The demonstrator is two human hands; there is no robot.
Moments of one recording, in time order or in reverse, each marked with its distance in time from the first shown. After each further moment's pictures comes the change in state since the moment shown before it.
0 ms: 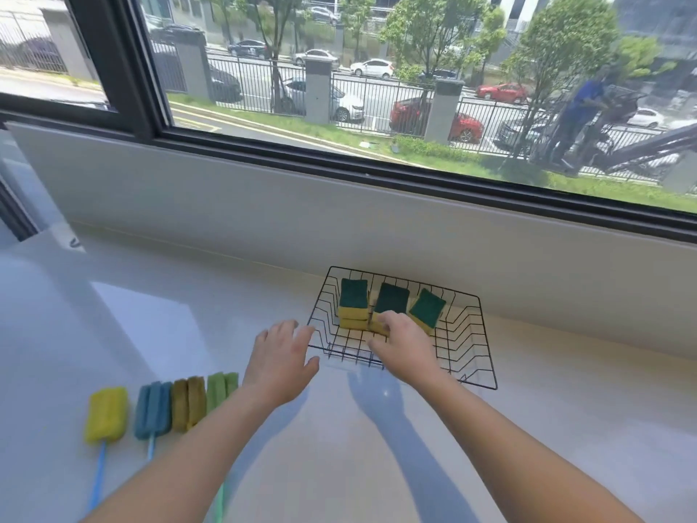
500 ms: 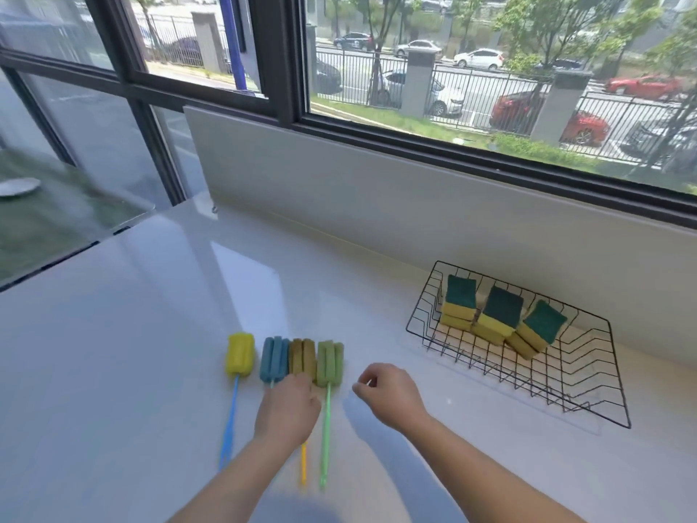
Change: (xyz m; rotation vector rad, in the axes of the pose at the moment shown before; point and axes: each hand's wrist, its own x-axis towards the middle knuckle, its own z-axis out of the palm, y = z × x) left_hand -0.140 -0.111 0.017 -0.182 -0.069 -0.492; right_hand -0.066 -0.119 0.141 0.130 -0.399 -0.053
